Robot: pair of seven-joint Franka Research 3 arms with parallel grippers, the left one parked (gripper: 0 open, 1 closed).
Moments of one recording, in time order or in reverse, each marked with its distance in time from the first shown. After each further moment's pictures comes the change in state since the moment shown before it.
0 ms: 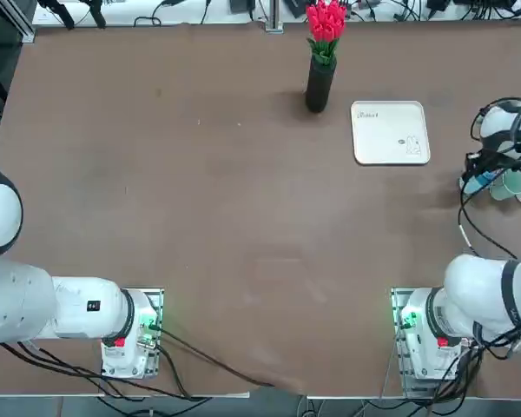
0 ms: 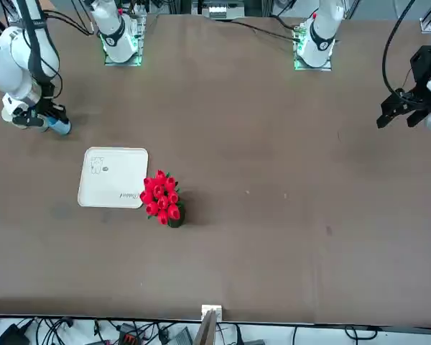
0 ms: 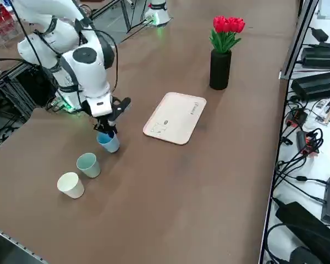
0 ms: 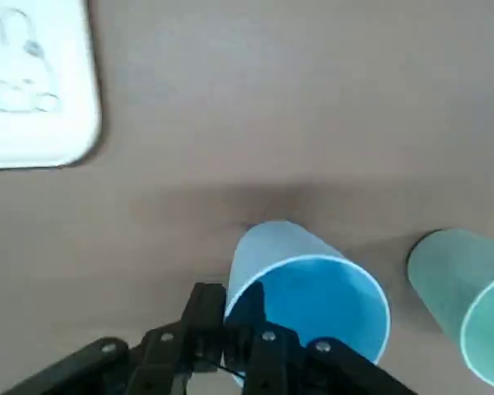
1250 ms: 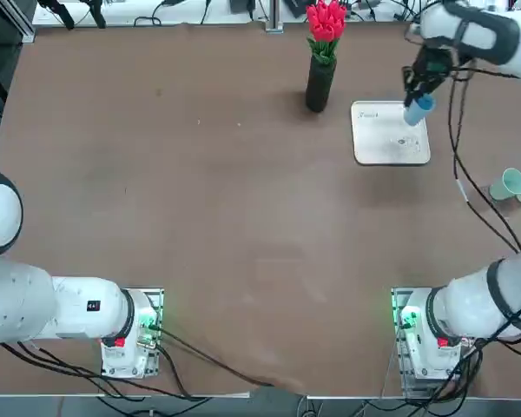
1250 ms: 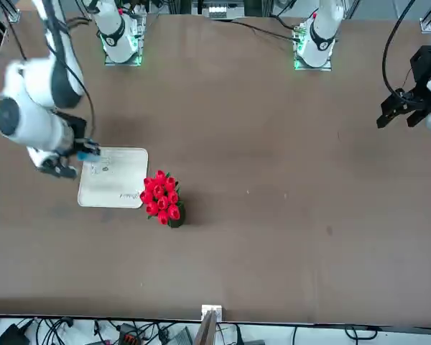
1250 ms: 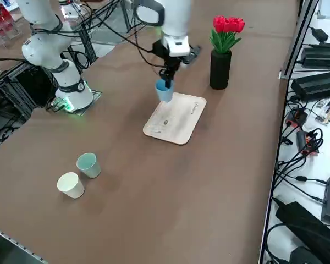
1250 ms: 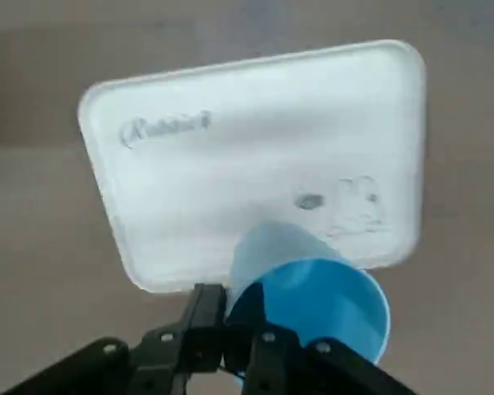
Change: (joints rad) arm 0.537 0.297 0.017 0.631 0.121 -0.437 0.588
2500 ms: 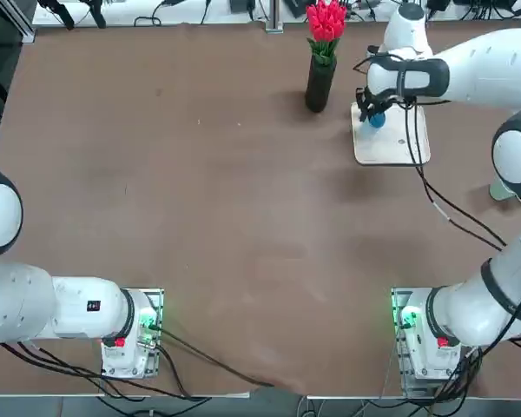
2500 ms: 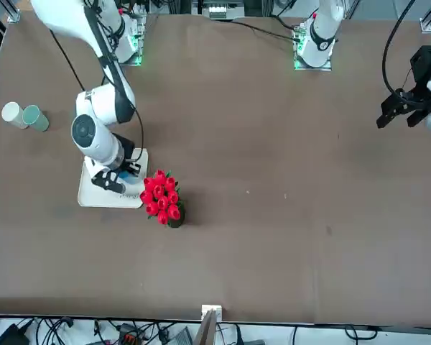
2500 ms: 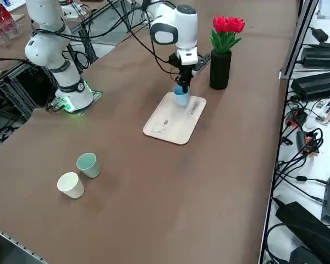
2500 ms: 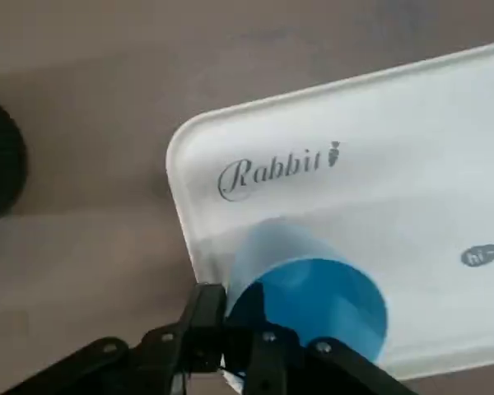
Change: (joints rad) arm 0.150 0.138 -0.001 -0.090 0.001 0.390 0.213
